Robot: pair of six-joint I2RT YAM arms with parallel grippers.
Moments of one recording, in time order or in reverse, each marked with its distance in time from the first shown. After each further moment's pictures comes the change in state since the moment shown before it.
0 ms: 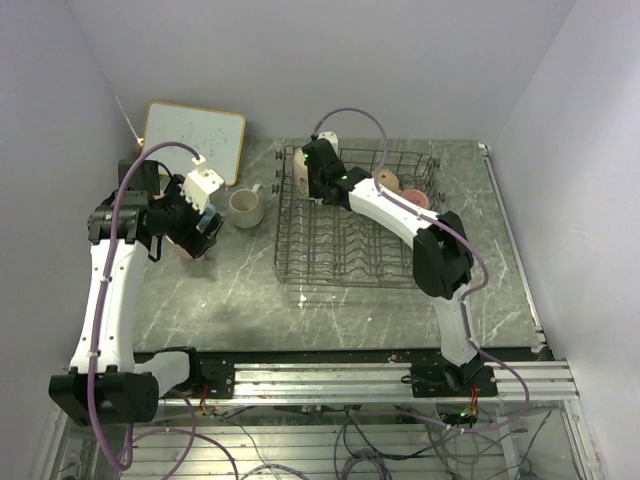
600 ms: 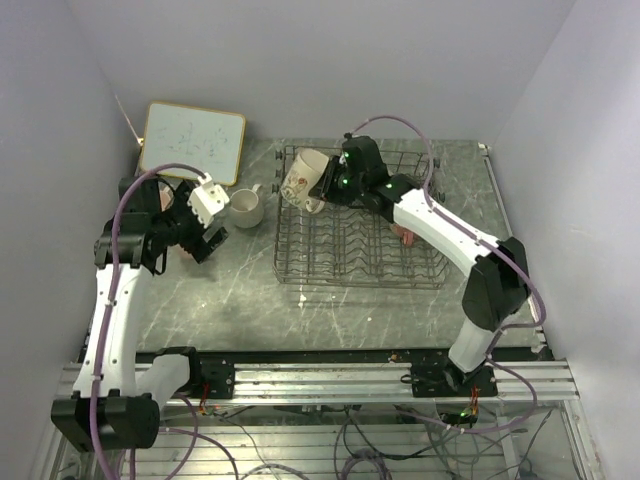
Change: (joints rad) left arm 0.000 -0.140 -0.196 0.223 0.112 0.116; right arm -0.045 -0.391 -0.299 0.042 -0.388 0.344
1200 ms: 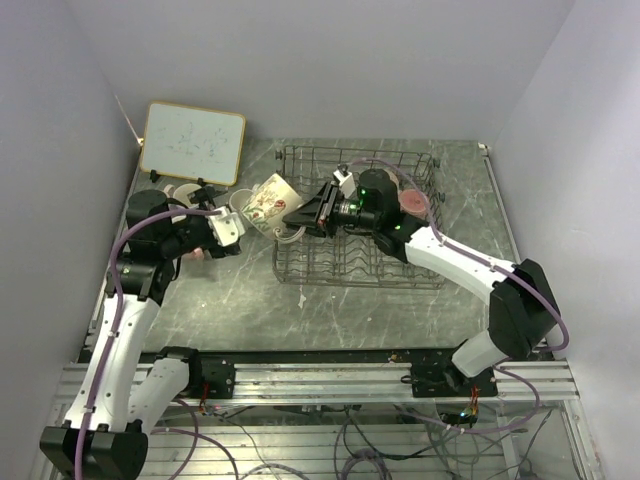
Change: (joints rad) left arm -0.130 -0.186 -0.196 0.386 0.129 0.144; right arm 0.045 -0.245 -0.454 0.547 -0.525 0.607
